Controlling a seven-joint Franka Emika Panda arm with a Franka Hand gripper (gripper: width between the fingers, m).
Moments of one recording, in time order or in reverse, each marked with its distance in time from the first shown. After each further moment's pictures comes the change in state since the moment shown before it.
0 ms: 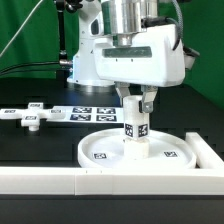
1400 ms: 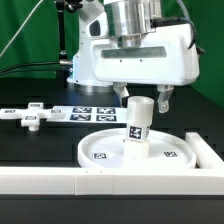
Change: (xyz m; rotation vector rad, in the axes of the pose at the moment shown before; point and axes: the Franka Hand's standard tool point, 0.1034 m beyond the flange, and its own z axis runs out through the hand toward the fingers) arm -0.006 -0.002 0.000 0.012 -0.037 -0.419
